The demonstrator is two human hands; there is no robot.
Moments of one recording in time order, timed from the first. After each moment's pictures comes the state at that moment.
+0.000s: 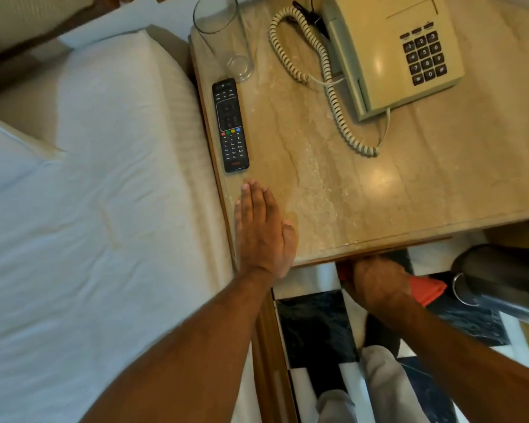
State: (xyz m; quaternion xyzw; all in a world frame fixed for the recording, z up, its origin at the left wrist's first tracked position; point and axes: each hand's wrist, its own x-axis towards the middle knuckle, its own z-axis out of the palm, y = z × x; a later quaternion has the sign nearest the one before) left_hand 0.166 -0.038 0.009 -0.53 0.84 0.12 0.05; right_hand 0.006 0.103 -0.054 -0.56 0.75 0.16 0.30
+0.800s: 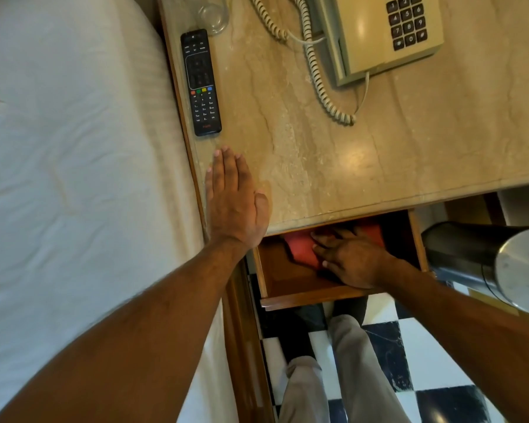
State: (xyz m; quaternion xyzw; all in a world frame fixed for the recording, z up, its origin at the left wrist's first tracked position) left_hand 0.168 -0.037 0.006 -0.53 0.84 0.12 0.03; right_hand -0.031 0.101 -0.038 -0.75 0.53 0.22 0.34
